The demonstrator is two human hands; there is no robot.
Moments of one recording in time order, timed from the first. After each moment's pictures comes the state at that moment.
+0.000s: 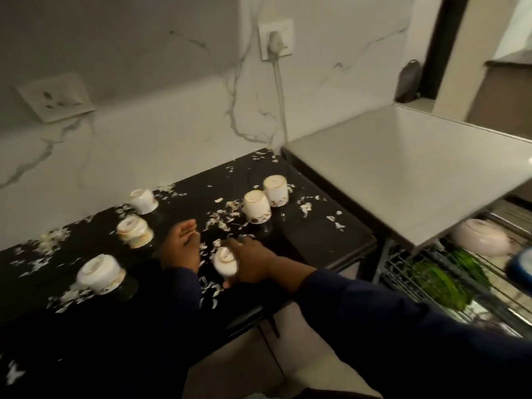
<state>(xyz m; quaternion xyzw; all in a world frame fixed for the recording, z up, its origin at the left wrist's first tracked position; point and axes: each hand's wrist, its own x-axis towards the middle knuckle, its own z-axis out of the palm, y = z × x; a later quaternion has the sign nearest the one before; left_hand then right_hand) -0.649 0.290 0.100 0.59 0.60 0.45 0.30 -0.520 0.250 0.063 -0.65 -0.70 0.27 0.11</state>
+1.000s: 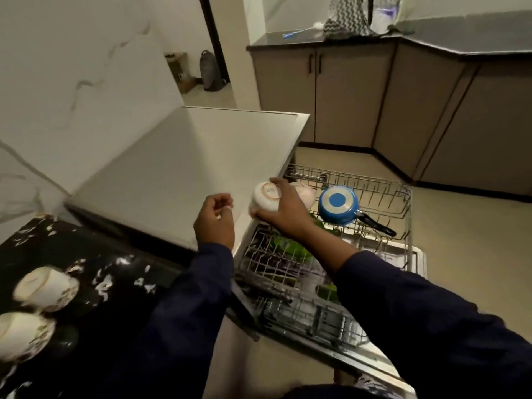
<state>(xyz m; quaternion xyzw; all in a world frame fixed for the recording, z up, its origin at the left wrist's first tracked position) -0.255 0.136 0.076 0.76 0.29 0.33 0.49 -0.178 0.021 0.053 -0.82 -0.20 0.09 0.52</state>
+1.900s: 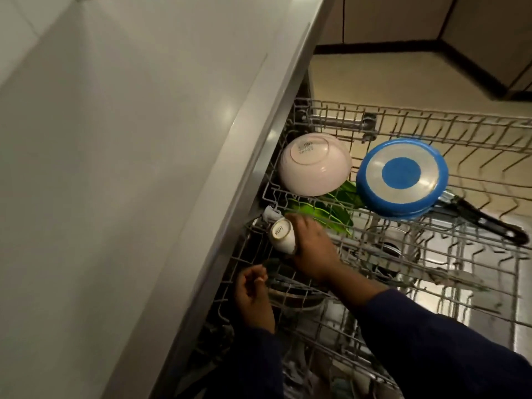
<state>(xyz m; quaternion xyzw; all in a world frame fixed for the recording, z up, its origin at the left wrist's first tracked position) -0.117 0.131 -0.209 0.63 0.48 0.22 0.57 -0.009 0.061 -0.247 -0.87 -0.26 0.18 0.37</state>
